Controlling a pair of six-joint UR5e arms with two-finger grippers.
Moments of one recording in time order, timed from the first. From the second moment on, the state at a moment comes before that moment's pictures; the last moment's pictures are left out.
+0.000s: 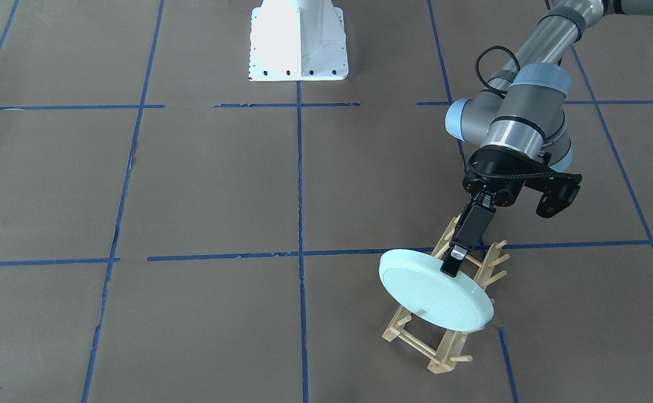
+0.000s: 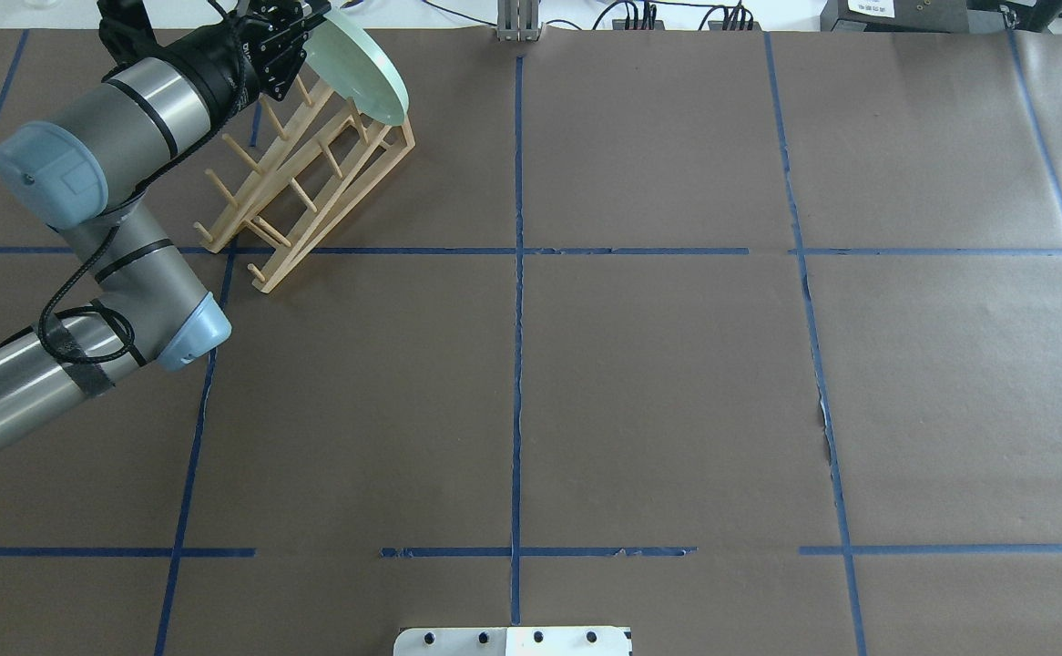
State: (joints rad) left arm -0.82 -2.12 -1.34 -3.05 -1.37 -2.09; right arm 1.62 -1.62 1.56 -1.63 2.31 -0.02
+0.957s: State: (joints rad) left arm -0.85 -2.14 -1.28 -3.04 -1.38 -2.09; right arm 1.62 -1.62 1.56 -1.63 2.31 -0.02
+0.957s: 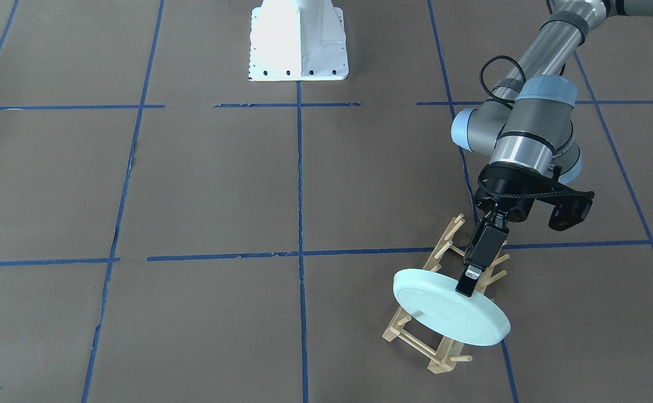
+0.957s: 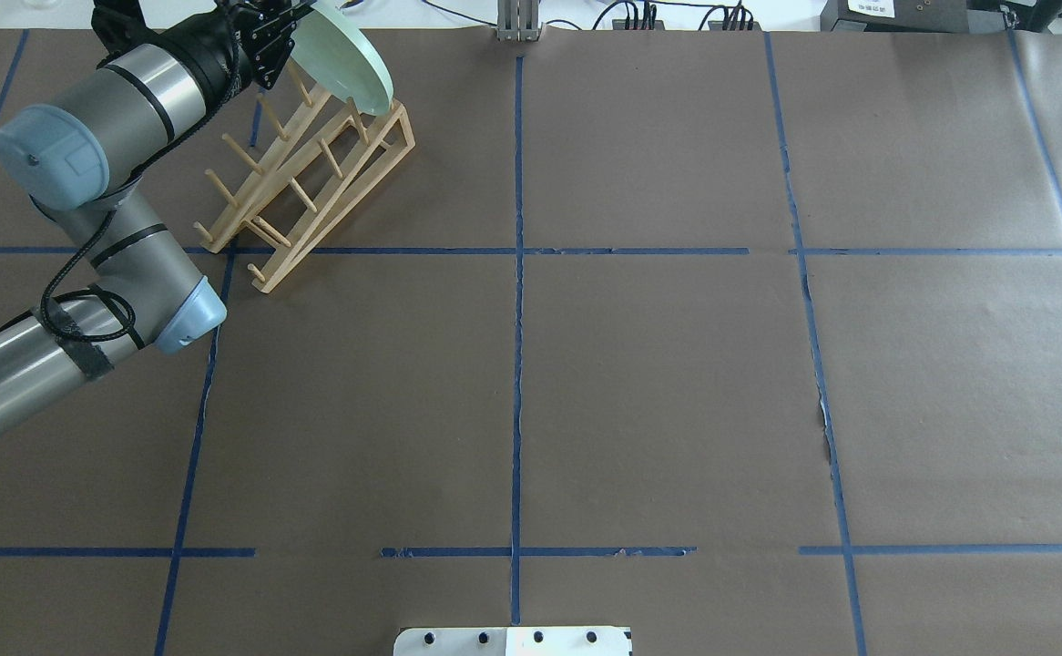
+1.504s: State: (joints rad) left arm -0.85 -2.14 -1.25 -3.04 -1.38 -2.09; right arm 1.62 -1.62 1.56 -1.63 2.31 -0.02
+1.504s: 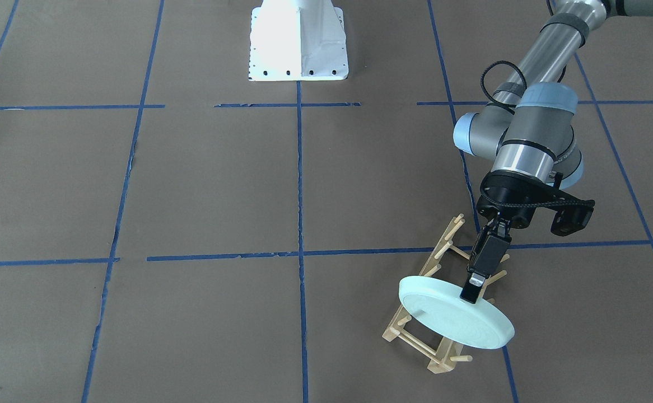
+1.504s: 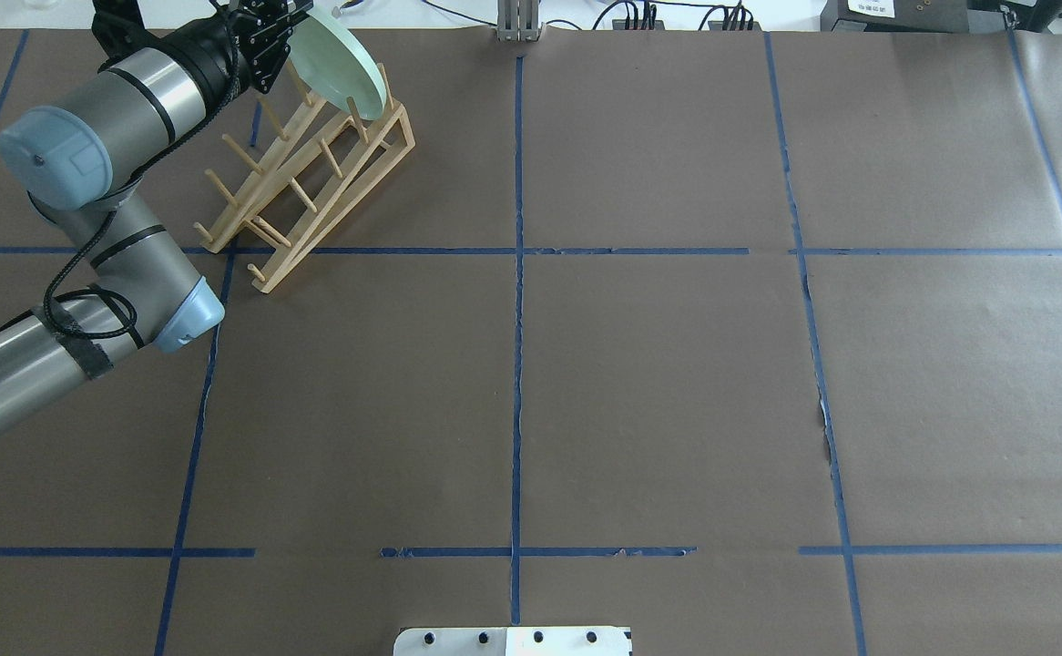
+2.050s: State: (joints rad) left arm -0.85 -2.14 -1.24 -3.04 -1.38 -2.09; right arm 1.62 -1.62 1.56 -1.63 2.31 -0.02
